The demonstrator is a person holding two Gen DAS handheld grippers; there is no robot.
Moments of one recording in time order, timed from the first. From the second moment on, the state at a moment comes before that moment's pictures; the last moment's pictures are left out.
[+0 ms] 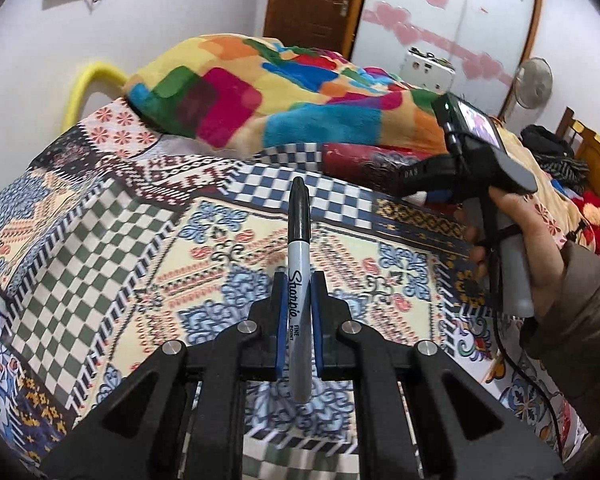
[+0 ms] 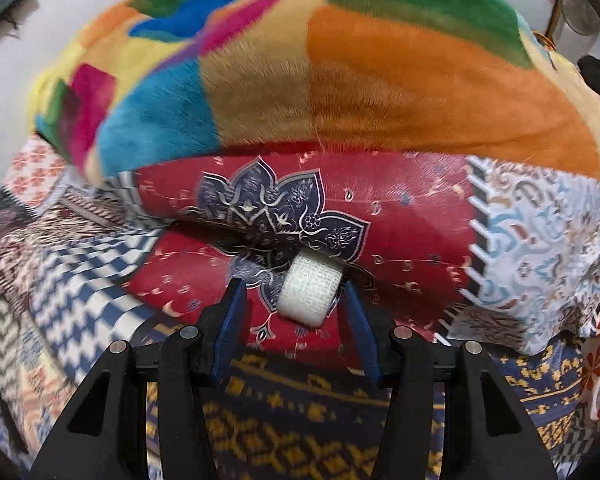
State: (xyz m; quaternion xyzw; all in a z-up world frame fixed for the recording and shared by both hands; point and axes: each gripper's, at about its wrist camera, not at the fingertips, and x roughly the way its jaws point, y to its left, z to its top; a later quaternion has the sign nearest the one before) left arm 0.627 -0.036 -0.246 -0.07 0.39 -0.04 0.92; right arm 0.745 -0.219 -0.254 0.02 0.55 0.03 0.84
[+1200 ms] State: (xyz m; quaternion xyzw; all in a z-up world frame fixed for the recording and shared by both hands) left arm 0.387 0.008 -0.036 -0.07 0.29 0.05 0.95; right arm 0.418 -0.170 0.016 -0.05 0.31 0.23 0.92
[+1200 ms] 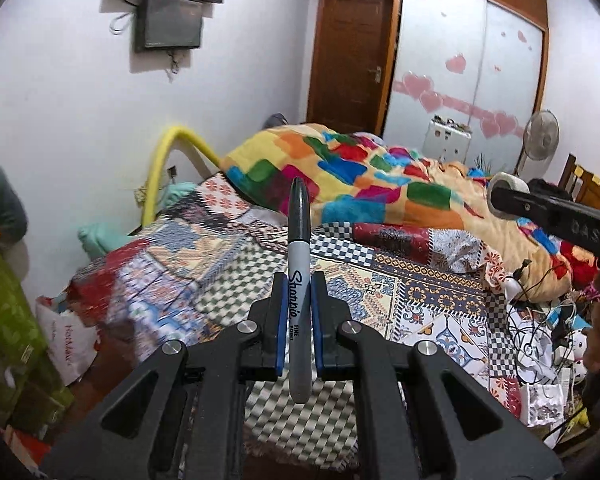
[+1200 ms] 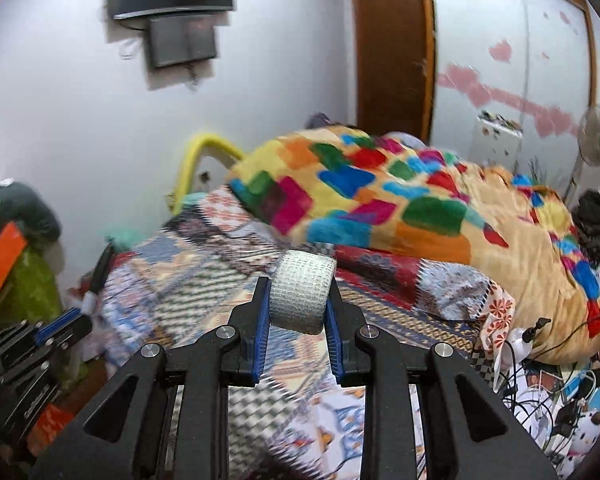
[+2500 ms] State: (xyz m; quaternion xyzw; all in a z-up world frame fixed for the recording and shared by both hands) left arm 0.174 0.204 -0.197 -0.17 0.45 0.17 0.86; right arm 0.226 0.062 -0.133 -0.17 0.45 0.43 0.77
